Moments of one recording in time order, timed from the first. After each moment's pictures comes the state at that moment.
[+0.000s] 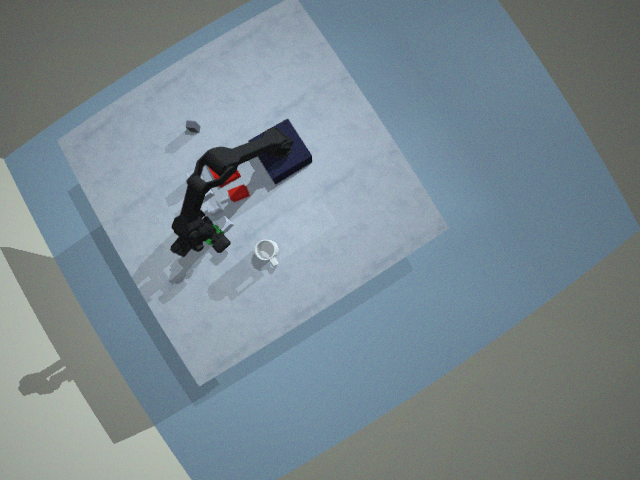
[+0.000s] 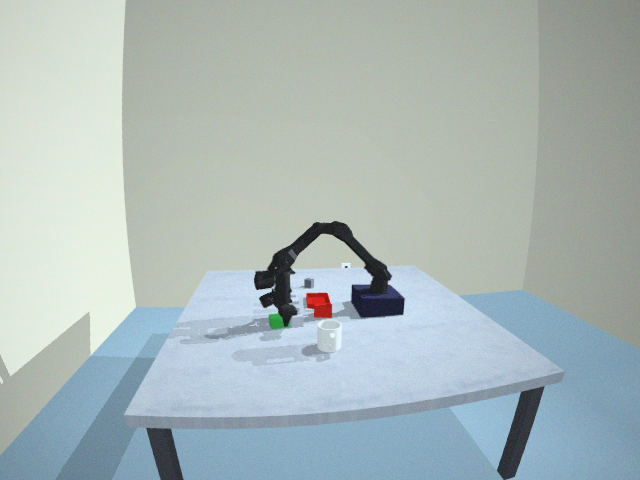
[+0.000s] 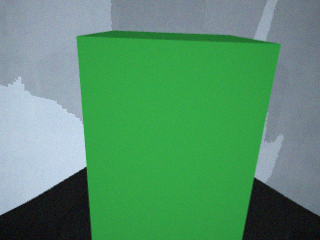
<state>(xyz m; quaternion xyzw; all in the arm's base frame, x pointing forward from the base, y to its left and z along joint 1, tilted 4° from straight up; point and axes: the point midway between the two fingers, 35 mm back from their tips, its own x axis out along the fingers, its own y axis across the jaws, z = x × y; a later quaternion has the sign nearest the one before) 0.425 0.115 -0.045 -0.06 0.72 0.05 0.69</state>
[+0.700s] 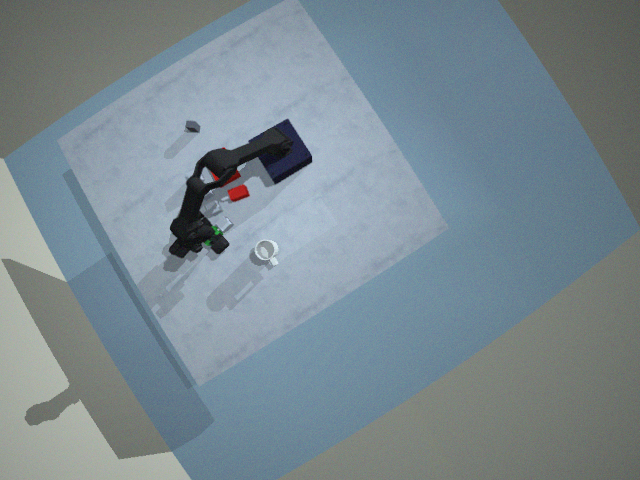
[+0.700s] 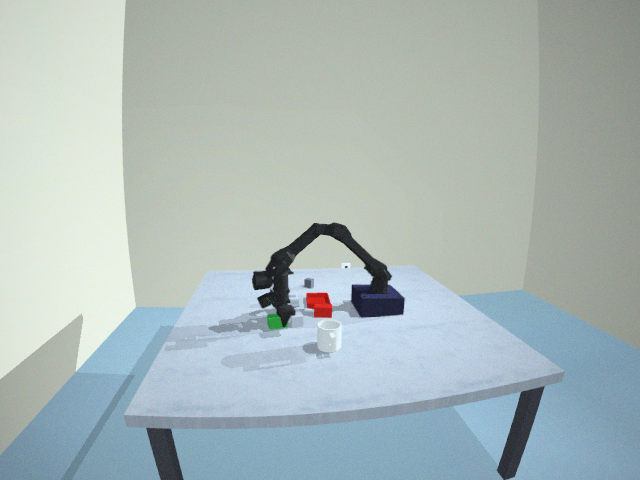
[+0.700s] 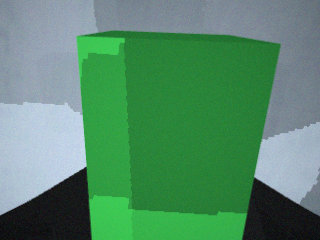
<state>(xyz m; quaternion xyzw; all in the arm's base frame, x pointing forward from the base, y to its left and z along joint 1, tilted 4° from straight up) 0.431 0.116 -0.044 -0.06 0.72 0.05 0.69</state>
